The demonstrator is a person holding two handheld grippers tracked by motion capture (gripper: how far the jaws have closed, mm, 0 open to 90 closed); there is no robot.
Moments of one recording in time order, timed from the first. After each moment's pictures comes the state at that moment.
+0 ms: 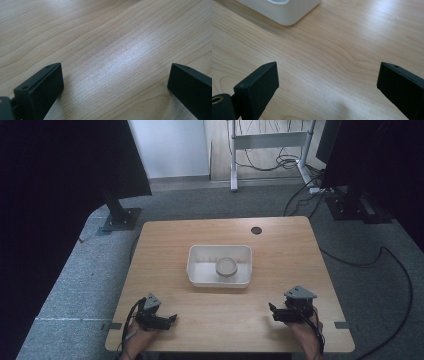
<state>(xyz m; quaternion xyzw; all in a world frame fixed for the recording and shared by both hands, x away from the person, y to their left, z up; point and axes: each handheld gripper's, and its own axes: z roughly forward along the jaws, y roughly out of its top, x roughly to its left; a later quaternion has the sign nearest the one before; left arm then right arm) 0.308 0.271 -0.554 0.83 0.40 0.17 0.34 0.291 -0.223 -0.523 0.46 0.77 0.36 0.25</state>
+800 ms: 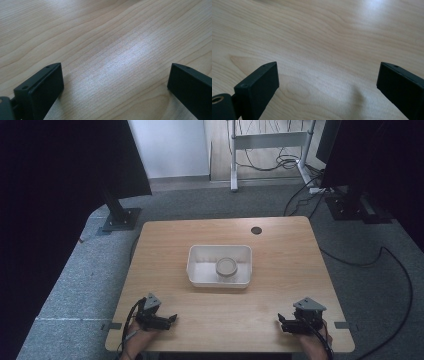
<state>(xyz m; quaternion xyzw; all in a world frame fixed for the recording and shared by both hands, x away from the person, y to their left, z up) 0.307 0.271 -0.554 0.83 0.40 0.17 0.34 0.265 -0.246 -0.548 0.50 0.77 0.33 0.24</state>
